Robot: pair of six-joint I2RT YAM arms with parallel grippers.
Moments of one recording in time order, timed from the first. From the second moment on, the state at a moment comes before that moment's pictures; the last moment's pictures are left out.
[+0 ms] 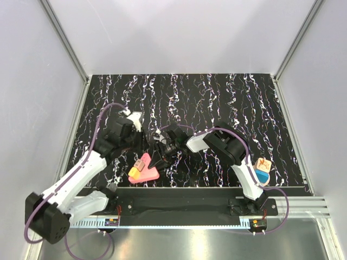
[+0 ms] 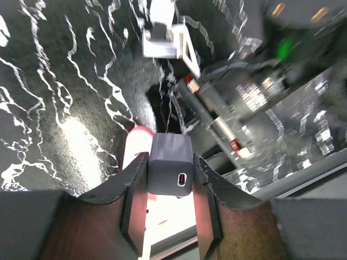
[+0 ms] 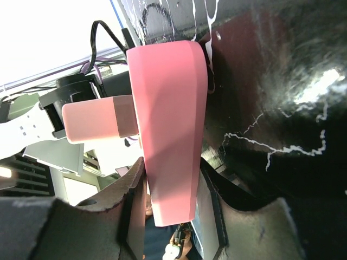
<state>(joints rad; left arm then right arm) -0.50 1.02 0.77 -0.57 0.08 -0.33 0.84 2.24 1.17 0.34 -1.00 1.04</state>
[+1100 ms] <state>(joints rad) 0.37 0.79 0.79 -1.13 -0.26 -0.90 0.84 2.23 1.17 0.33 -1.00 1.01</state>
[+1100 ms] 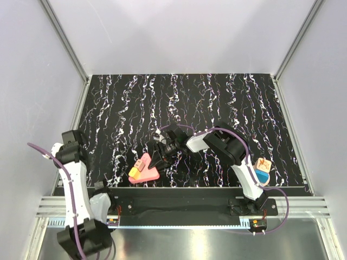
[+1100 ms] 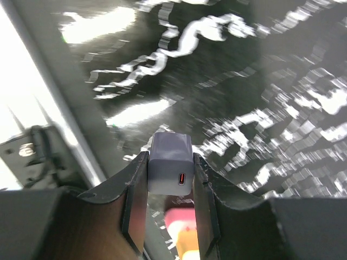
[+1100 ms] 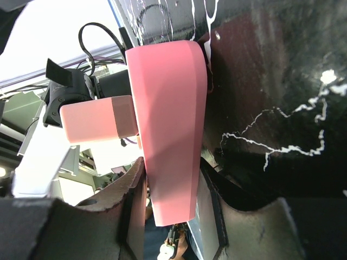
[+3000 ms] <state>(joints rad) 0.64 0.83 0.72 -0.93 -0.26 -0.84 0.84 2.23 1.16 0.33 -1.00 1.01</state>
